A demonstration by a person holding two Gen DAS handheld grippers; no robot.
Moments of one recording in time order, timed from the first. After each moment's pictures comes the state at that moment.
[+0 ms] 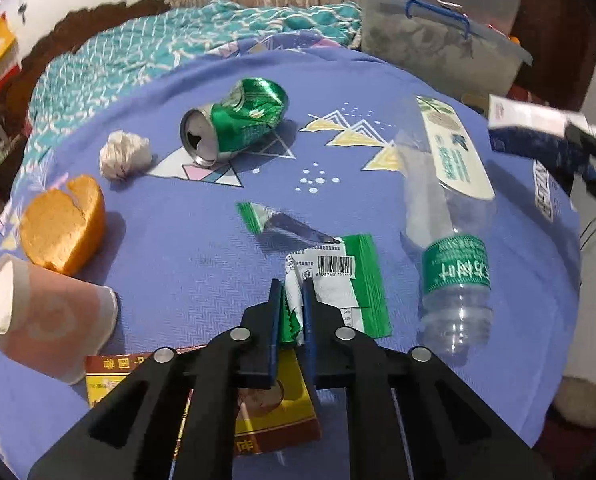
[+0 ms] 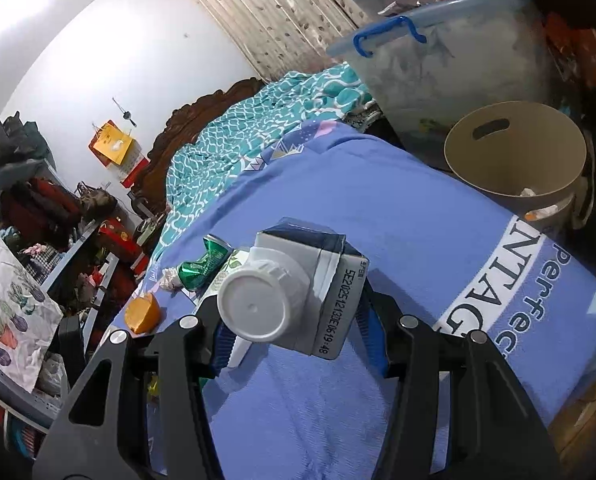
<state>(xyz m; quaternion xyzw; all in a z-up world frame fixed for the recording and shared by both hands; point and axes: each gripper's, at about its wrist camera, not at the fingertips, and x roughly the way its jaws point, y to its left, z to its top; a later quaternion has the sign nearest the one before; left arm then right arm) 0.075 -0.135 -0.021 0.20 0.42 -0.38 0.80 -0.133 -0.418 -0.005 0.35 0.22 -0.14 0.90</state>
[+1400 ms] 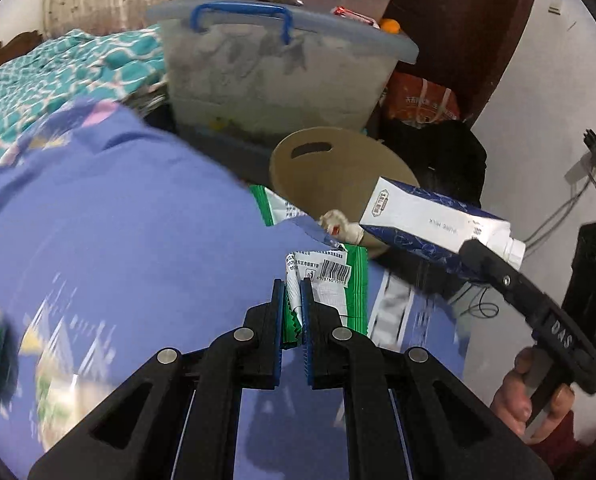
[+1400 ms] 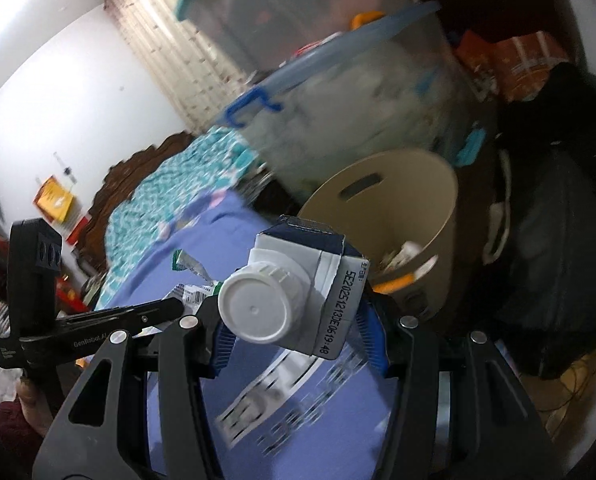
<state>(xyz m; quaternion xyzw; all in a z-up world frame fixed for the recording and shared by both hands) -0.004 -0.454 0.018 0.21 0.42 -0.55 0.69 -0.214 -0.543 -0.024 0.36 0.16 -0.29 0.87</state>
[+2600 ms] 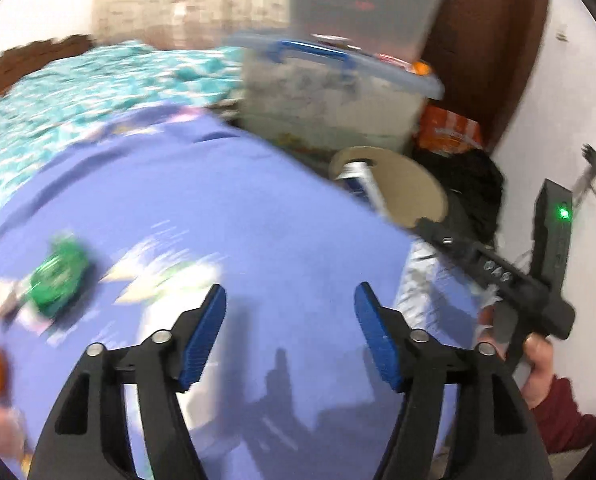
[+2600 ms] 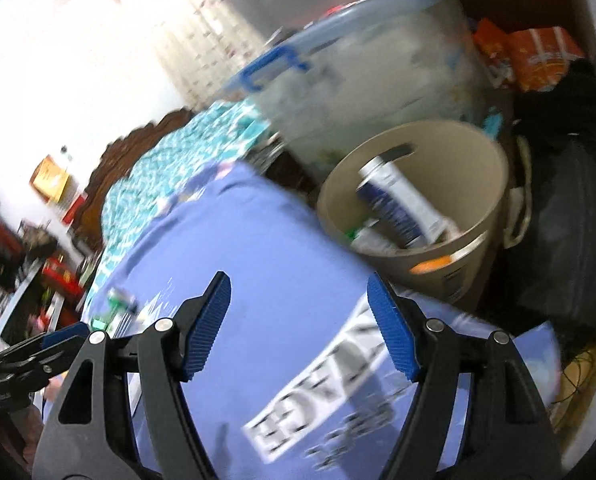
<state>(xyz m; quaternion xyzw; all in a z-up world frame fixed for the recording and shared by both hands) 0.011 -0.293 0.049 0.17 0.38 -0.49 0.77 -0.153 -0.503 -0.035 0.35 0.21 -0.26 0.88</state>
